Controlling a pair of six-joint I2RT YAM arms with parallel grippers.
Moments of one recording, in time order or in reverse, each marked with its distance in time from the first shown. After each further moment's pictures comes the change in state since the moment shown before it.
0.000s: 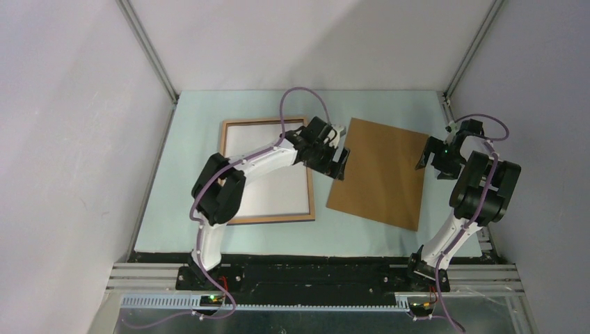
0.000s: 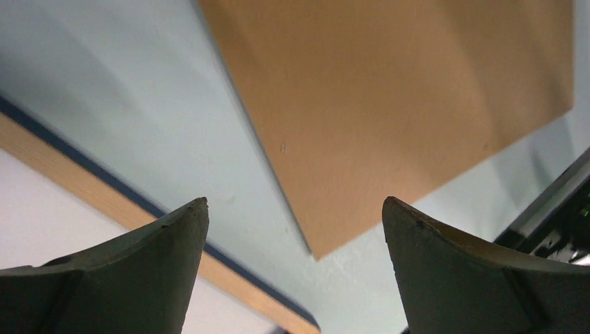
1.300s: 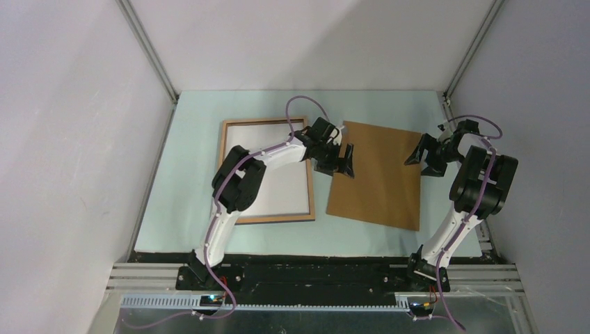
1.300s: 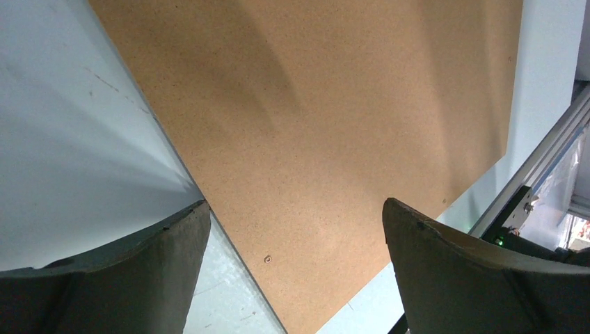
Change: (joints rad) left arm 0.036 0.262 0.190 0.111 0.189 -0.200; right arm 0.017 0.092 0.060 -0.035 -0.266 0.031
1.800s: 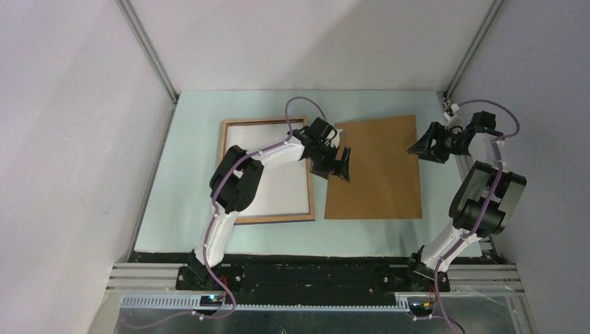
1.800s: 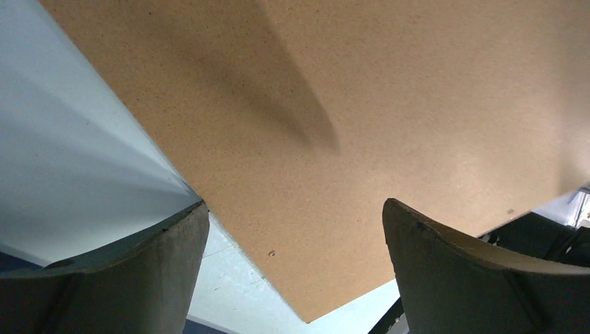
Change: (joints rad) left arm 0.005 -0.024 -0.013 -0.092 0.019 0.047; right arm -0.032 -0.170 0.001 -0.071 -0.283 -0.121
